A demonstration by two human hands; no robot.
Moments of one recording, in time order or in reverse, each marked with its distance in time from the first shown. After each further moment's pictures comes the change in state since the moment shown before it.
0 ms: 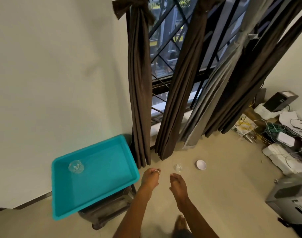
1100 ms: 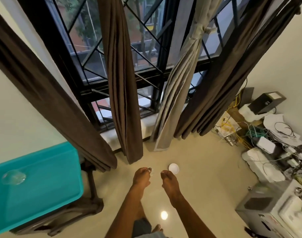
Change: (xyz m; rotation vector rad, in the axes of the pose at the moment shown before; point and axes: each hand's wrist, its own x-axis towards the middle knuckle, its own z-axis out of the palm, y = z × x) left_hand 0.094 0.047 0.266 -0.028 0.086 -0.121; right_hand 0.170 -0.070 -0.221 -0.084 -0.091 0.041
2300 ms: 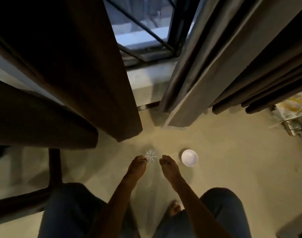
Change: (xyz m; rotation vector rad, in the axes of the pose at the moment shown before) left_hand 0.430 -0.145 0.071 0.413 0.052 -0.072; right_hand 0.426 0.193 0.065 -0.384 -0.241 0.106
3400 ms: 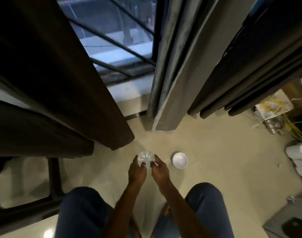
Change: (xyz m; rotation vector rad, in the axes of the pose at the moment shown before) left_hand -0.026 0.011 0.034 -0.202 0.162 0.061; right_hand -0.037 -0.018 -0.008 0.199 0.071 -0.081
